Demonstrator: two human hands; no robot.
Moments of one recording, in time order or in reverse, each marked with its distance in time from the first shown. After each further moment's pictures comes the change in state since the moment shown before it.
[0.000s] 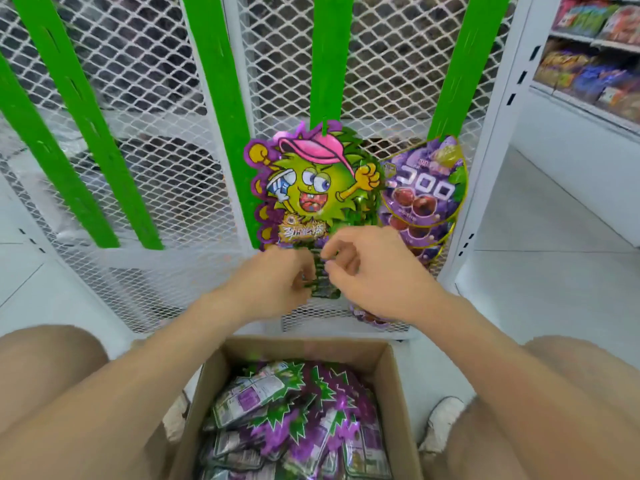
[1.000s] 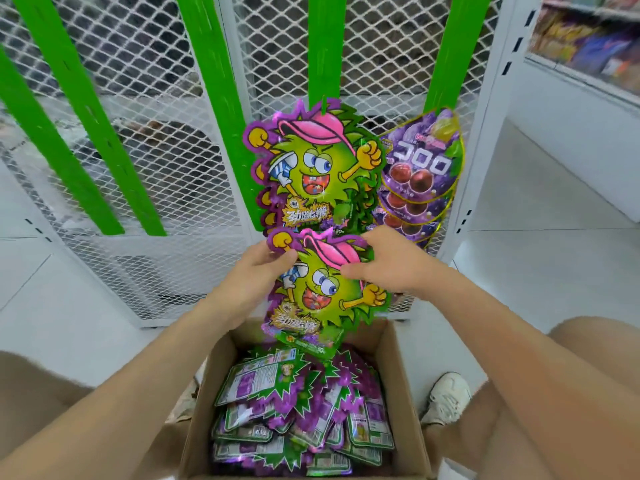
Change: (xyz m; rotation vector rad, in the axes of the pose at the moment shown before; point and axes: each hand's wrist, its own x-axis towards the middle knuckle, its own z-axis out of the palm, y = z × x) left_hand -0.031 -0.002 0.026 -1.196 0.159 -0.395; right_hand -0.005 0.053 0.013 0.169 -0.255 0.305
